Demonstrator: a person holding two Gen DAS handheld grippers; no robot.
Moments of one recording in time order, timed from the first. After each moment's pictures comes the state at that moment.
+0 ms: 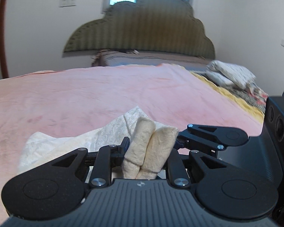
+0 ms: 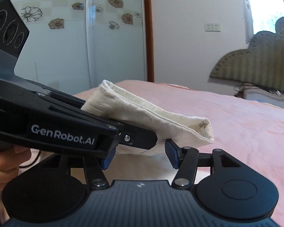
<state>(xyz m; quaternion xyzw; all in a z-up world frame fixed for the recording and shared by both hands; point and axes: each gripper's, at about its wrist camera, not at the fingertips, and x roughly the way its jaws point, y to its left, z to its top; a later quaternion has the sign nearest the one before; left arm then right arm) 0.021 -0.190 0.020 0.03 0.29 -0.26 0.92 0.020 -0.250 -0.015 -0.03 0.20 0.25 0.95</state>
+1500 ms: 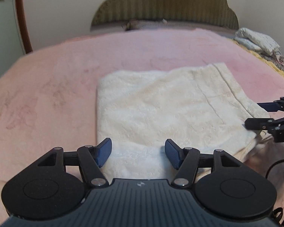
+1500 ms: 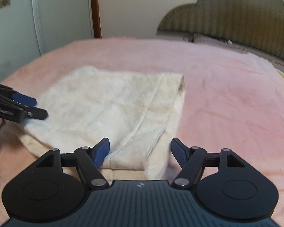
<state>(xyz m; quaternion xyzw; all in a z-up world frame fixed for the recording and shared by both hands) 0.011 -0.041 -0.030 0.08 0.35 -0.18 0.92 -0.048 -0.247 -0.042 0.01 0.33 0.08 0.94</state>
